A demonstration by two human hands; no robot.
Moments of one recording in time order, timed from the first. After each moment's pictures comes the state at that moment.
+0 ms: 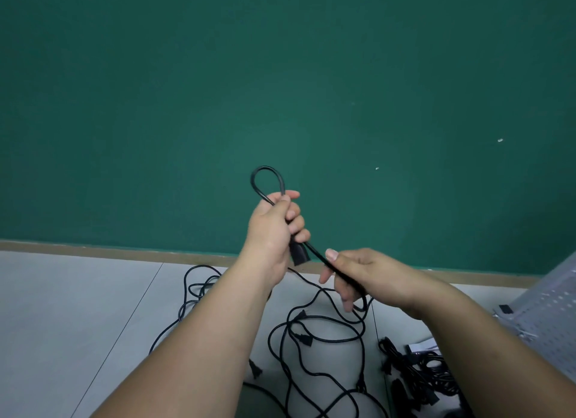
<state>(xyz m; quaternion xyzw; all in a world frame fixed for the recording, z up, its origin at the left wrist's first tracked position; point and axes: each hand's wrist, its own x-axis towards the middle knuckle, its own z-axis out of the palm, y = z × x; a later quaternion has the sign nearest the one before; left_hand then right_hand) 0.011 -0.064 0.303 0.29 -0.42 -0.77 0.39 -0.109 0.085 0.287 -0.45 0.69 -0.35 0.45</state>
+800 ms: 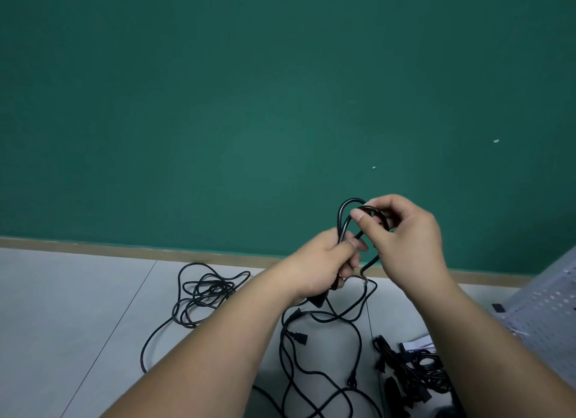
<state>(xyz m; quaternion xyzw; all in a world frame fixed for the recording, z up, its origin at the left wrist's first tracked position) 0.001 -0.019 0.286 0.20 -0.71 -0.68 0.08 -0.118 0.083 0.305 -0.35 0.73 -0.59 0.04</state>
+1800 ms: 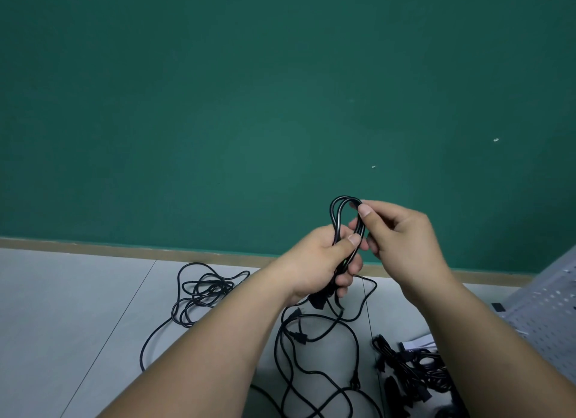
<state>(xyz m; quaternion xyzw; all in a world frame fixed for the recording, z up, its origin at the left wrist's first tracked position) 0.008 -0.017 0.297 0.16 -0.67 -0.72 0.08 -0.117 0.085 0.306 -0.33 0.68 -0.63 0.18</state>
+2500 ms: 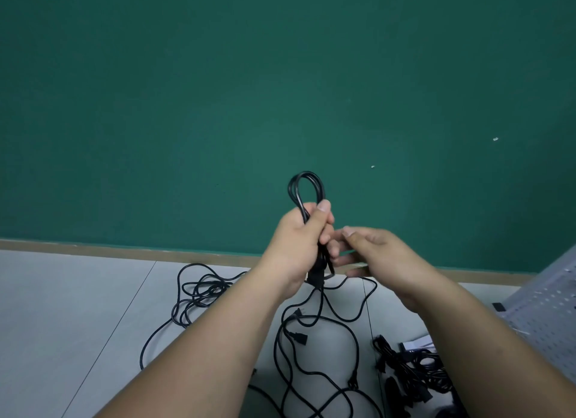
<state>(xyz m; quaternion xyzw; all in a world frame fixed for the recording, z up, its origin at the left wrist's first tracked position) 0.002 -0.026 0.302 0.25 -0.57 -0.74 0.27 -0.124 0.082 0.284 -0.36 0.69 -0.49 0.39</state>
